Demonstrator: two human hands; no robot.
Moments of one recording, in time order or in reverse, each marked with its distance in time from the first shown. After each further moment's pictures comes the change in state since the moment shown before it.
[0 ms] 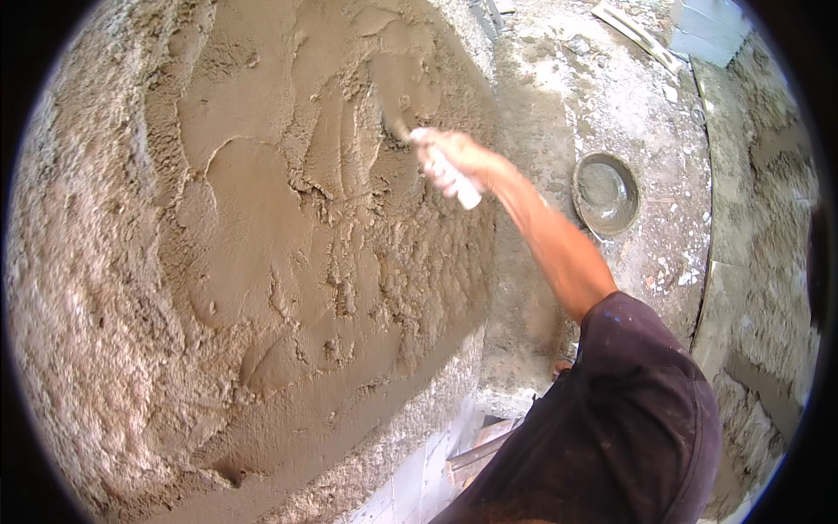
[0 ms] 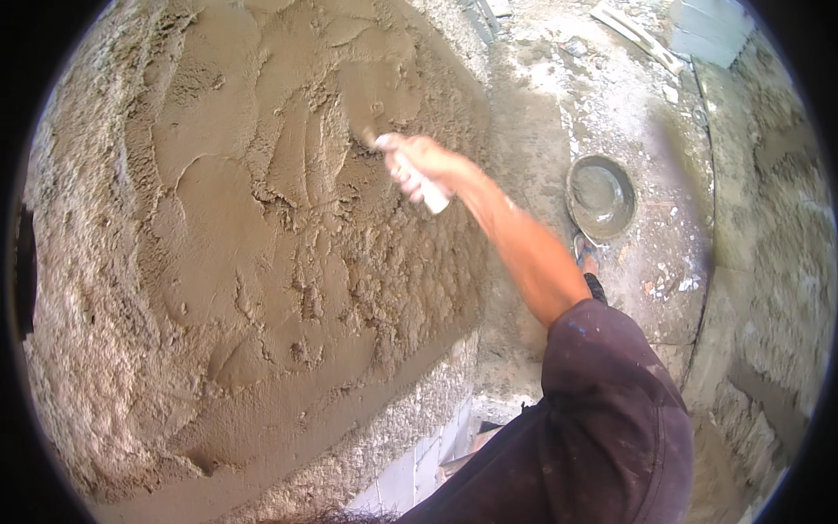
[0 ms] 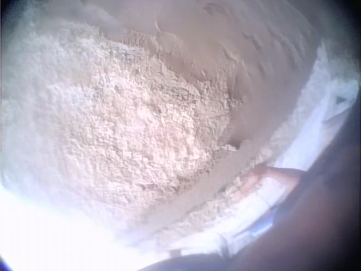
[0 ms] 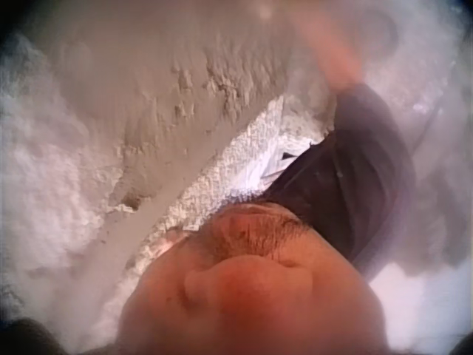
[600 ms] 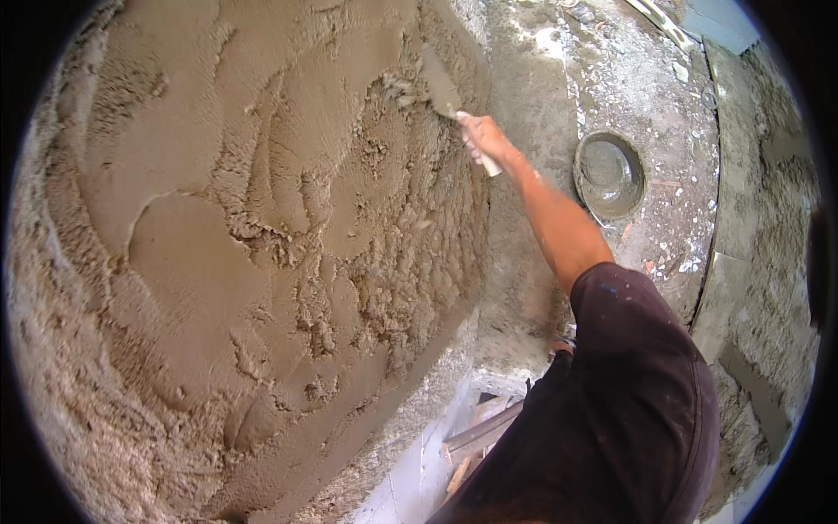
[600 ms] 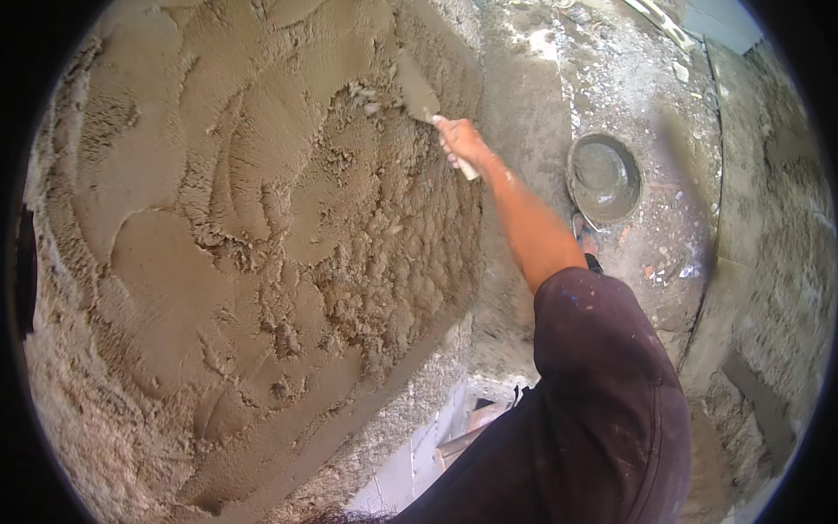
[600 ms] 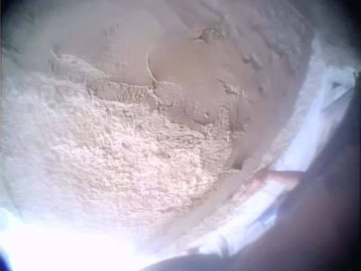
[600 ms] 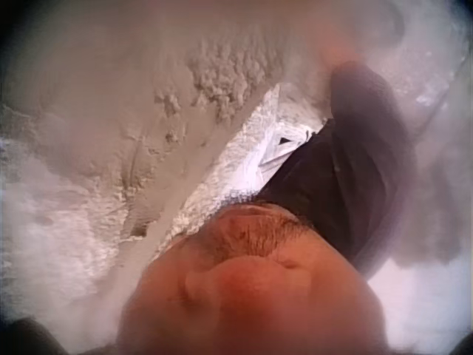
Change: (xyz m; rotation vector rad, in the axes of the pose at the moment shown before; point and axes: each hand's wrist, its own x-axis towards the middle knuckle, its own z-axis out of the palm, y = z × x) left_hand 0.000 0.016 0.003 0.008 -0.076 0.081; right_hand 0.091 0.097 -0.169 -0.317 0.489 -0.121
